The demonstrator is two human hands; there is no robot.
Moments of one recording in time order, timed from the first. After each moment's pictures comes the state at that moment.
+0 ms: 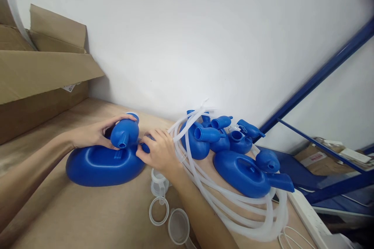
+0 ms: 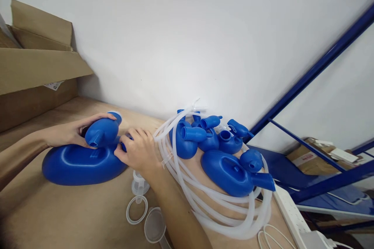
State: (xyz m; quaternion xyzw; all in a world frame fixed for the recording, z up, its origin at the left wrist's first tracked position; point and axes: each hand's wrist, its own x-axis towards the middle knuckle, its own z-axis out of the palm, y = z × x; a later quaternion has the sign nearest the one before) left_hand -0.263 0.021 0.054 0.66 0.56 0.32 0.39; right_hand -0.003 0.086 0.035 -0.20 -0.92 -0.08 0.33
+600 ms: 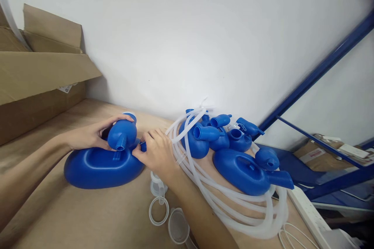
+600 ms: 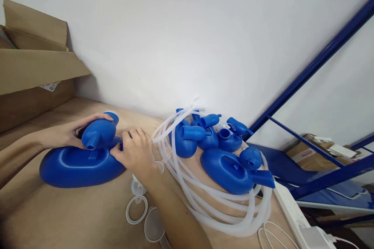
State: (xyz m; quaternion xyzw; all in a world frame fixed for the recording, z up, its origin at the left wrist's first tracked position) left_hand -0.268 0.022 0.052 0.70 0.54 0.30 0.36; right_hand -0.009 0.073 0.047 -0.30 -0.91 -0.04 0.28
